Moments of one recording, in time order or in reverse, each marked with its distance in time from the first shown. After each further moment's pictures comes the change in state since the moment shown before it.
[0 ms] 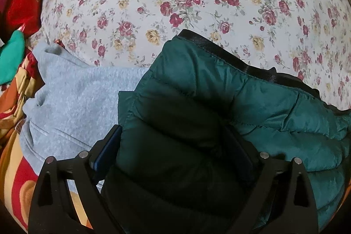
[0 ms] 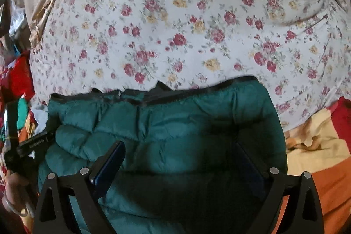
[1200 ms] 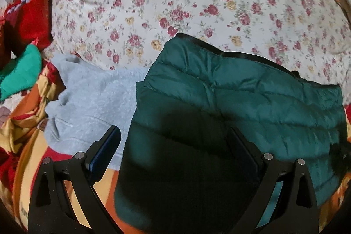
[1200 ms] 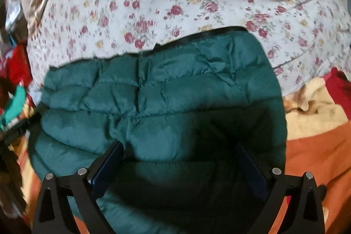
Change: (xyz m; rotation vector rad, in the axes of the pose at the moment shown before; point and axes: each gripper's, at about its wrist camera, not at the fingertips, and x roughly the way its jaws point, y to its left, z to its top) left arm -0.074 -0.005 -0.035 0.096 -0.069 0.018; right arm -0.026 0.001 -0.045 0.048 0.084 0.004
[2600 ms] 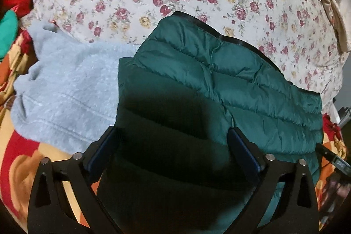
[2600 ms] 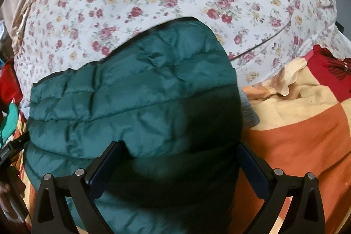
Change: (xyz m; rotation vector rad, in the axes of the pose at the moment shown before) left arm 0.032 0.028 -0.005 -0.121 0.098 -0.243; right arm 0.012 -0.056 -0.002 0.087 0.041 -0.053
